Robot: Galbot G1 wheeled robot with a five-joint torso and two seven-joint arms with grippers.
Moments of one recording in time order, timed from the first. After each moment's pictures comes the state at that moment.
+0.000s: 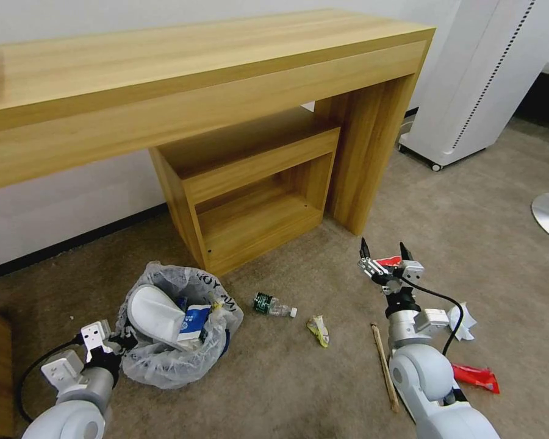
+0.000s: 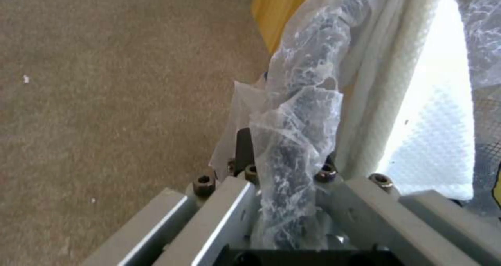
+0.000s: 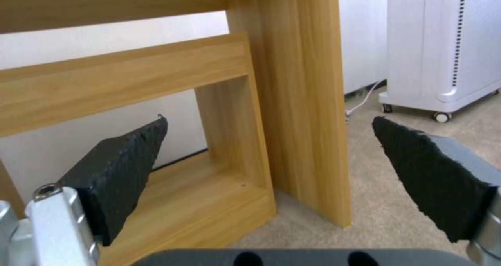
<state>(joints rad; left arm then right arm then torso) 1.62 -1.34 -0.80 -2.10 -0.67 0.42 -0.18 -1.30 1.26 0.41 1.87 0.40 0.17 0.17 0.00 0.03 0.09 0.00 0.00</state>
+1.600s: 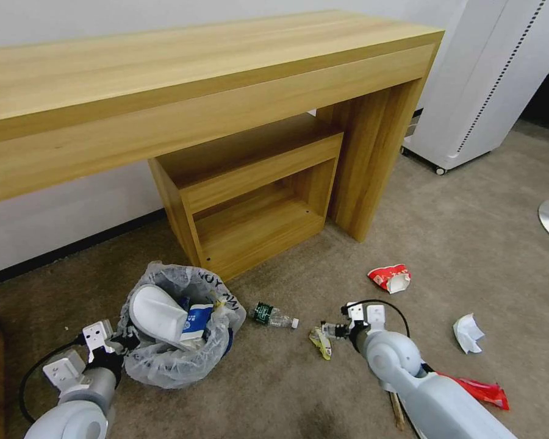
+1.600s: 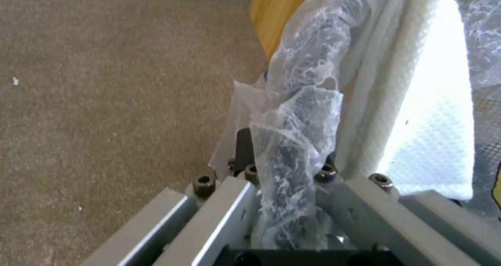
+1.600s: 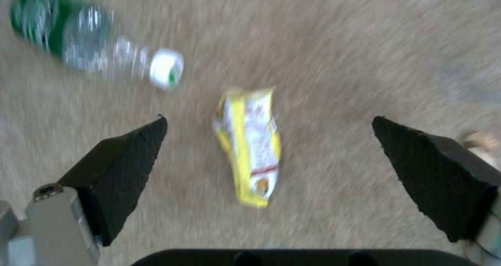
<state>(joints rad) 1.63 -1.38 -0.80 -2.13 -0.66 0.44 -0.18 -1.01 1.01 -0.06 1.65 0.95 -0.63 0.48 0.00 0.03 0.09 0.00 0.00</state>
